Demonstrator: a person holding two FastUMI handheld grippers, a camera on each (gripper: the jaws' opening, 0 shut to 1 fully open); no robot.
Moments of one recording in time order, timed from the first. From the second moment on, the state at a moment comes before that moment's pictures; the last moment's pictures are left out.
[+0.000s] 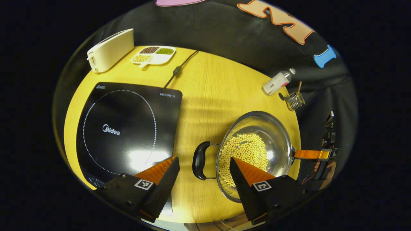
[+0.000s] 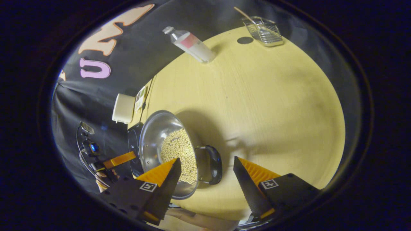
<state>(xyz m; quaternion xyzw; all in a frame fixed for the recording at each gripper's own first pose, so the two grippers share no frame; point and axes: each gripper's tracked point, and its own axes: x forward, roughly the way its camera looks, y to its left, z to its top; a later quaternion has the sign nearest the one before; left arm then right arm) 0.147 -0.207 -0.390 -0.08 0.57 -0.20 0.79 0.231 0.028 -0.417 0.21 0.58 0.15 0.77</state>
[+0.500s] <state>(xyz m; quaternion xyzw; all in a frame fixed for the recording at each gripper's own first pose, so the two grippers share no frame) 0.149 -0.224 -0.427 -0.06 0.63 -0.21 0.75 0.232 0.055 -0.447 0.24 0.63 0.17 0.72</state>
